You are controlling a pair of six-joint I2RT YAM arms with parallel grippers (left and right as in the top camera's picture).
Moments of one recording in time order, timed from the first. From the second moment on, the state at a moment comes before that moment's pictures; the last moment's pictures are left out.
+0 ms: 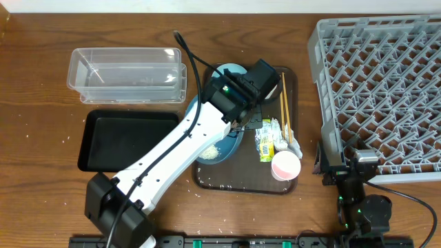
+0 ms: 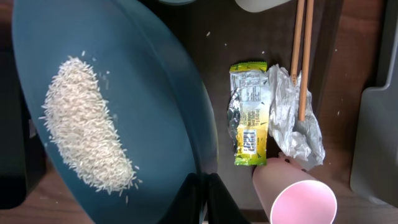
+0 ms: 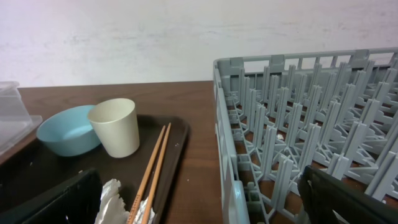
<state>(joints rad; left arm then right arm) -0.75 1.76 1.68 -1.21 -0.10 -0.79 0.07 0.02 0.01 -0.07 -0.03 0.10</state>
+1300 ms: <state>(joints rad) 0.07 1.56 1.68 -1.35 0.60 -0.53 0.07 0.02 0.01 -0.07 -0.03 0.10</state>
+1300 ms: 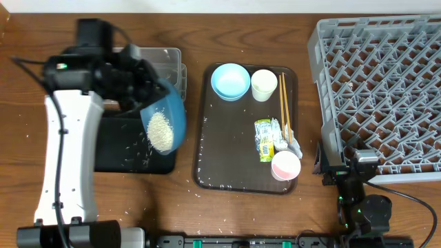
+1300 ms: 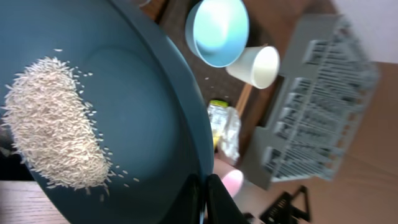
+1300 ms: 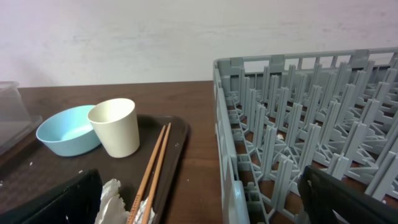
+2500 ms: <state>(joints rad) 0.67 1.57 1.31 -1.33 1.42 -0.12 0.07 0.02 0.01 -0.07 -0.03 0.10</state>
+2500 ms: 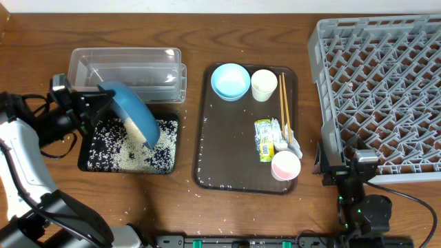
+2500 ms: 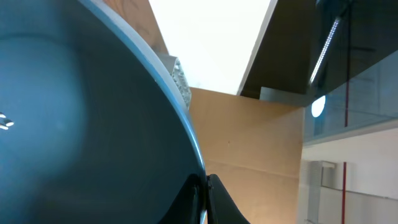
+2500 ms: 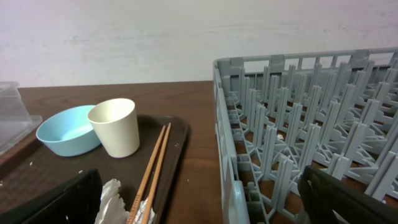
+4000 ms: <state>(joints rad) 0.68 1.62 1.26 -1.30 1.47 -0.11 0.07 0.02 0.01 -0.07 -0.03 0.10</state>
